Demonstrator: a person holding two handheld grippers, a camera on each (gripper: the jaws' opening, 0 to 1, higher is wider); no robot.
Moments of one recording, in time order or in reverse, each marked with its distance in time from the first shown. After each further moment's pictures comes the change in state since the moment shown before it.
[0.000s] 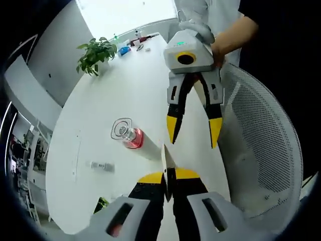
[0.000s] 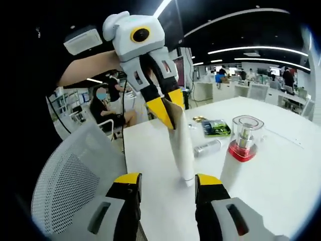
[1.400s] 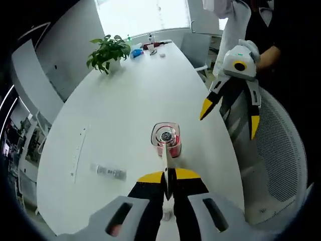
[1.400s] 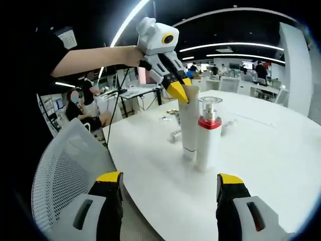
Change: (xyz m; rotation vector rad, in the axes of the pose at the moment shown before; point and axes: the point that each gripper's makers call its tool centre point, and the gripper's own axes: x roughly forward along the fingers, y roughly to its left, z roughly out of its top) left arm 0.022 0.063 0.003 -0.126 -0.078 -0.014; right arm -0.048 -0.012 -0.034 0.094 0.004 -0.254
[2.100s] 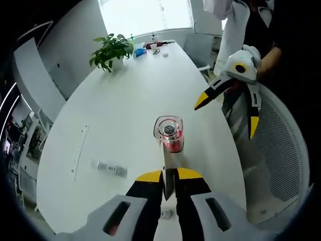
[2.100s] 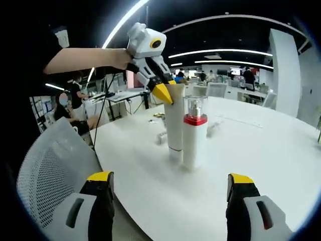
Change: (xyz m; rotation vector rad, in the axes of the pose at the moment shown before) left arm 0.002 0.001 -0.009 -0.013 0.004 0.021; right arm 0.000 -0.013 -0.005 -0.005 -0.059 -0.110
